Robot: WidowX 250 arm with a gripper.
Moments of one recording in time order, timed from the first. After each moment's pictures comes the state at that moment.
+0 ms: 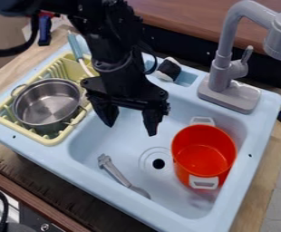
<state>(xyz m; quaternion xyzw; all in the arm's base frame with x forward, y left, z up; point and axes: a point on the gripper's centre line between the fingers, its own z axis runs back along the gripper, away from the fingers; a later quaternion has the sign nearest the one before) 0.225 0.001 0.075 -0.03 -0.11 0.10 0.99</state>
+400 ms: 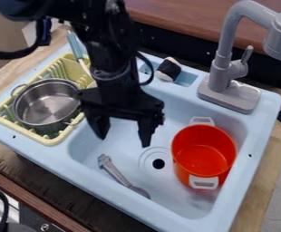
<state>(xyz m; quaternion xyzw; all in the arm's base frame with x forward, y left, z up) 0.209 0.002 0.061 -0.01 -0.05 0.14 0.99</state>
